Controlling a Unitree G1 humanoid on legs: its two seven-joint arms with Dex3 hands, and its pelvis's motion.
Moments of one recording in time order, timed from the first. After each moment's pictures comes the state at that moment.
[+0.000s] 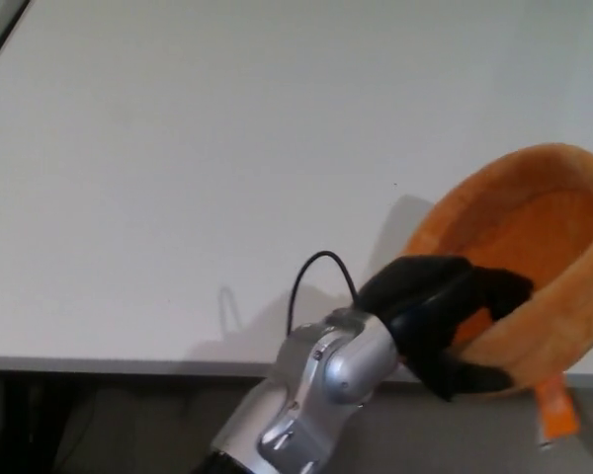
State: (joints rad) left_arm -0.46 -0.14 -0.44 0.31 0.69 -0.08 -0.25; right_arm 0.49 -0.38 -0.24 0.70 0.24 -0.85 0.60
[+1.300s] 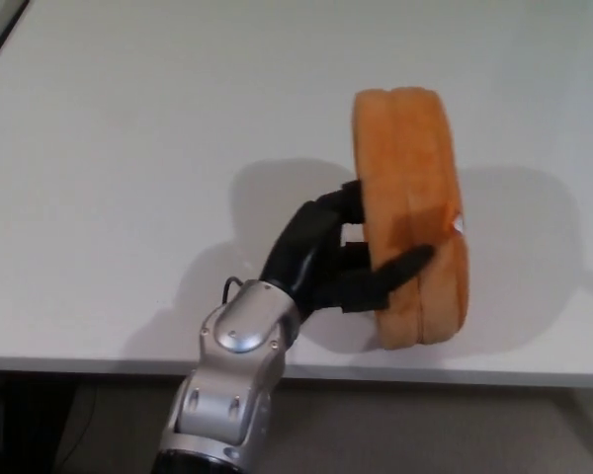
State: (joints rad) left_arm -0.43 -0.19 -0.04 0.29 0.06 0.14 -0.28; right_arm 0.47 -0.38 -0.24 0.71 0.24 -0.85 0.60
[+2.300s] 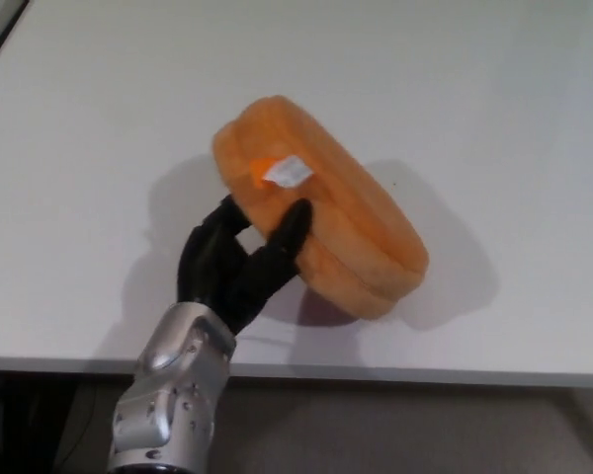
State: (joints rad) left_arm -0.39 -0.16 0.18 0.34 -0.38 0.18 -0.15; right_arm 0.48 -0.38 -0.24 0.68 0.24 -0.85 0.60
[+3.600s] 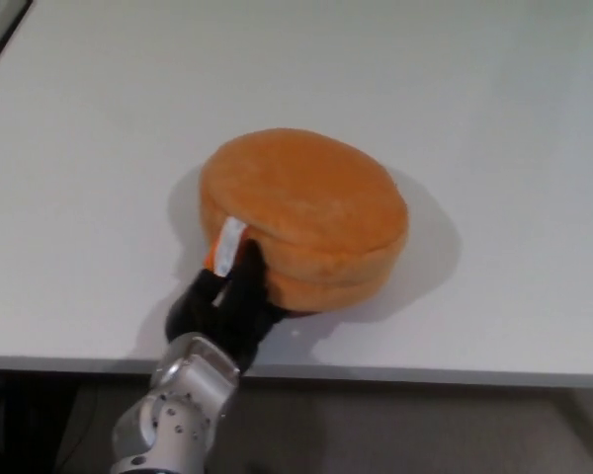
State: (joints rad) left_arm -0.39 -0.16 0.17 0.43 -0.69 0.36 0.38; right_arm 0.53 -0.38 -0.21 0.48 0.24 -0.79 0.60
